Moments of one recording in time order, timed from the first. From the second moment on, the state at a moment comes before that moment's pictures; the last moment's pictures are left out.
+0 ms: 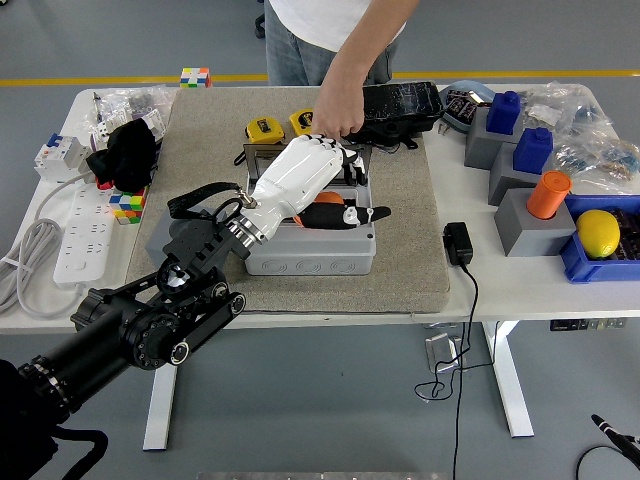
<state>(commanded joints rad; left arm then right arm) -0.69 0.00 -0.72 -0.87 2.06 0.60 -0.29 0.19 -0.19 1.25 0.18 -1.56 -0.14 0.07</state>
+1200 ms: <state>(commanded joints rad) -0.66 0.09 -0.93 -1.21 2.15 0.23 -0.02 0.18 -0.18 1.26 0.18 -1.56 -0.14 0.07</state>
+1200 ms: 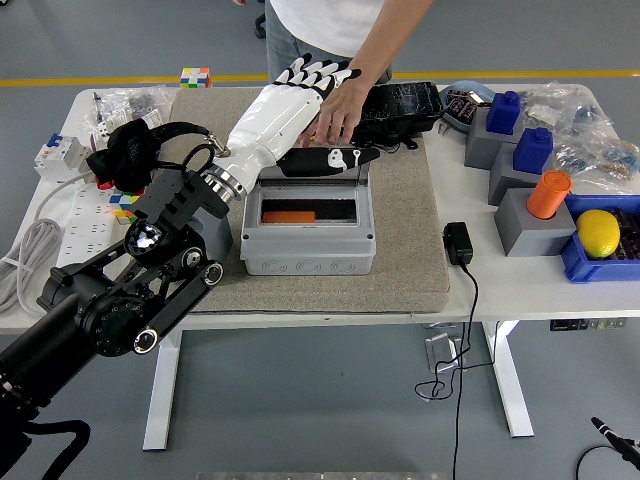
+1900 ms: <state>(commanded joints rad) -0.65 0.13 -0.95 -1.18 2.17 0.08 0.03 0.19 -0.18 1.28 0.18 -1.56 -0.14 0.07</state>
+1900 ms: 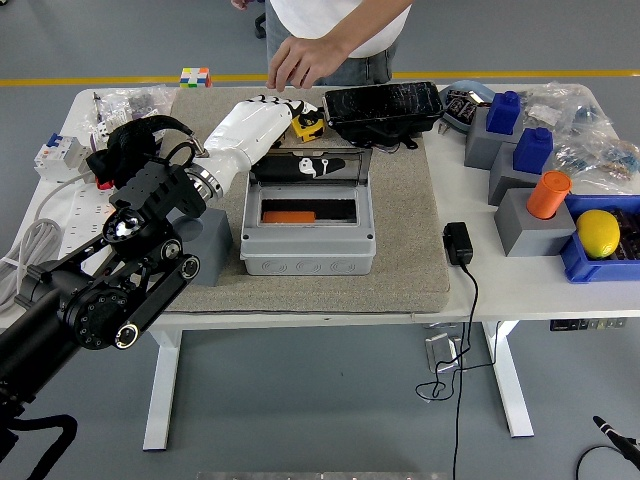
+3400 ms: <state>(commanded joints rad) -0.54 0.22 -0.84 -1.41 2.12 -0.07 0.13 0.18 -0.19 1.28 0.18 -1.57 -0.14 0.07</state>
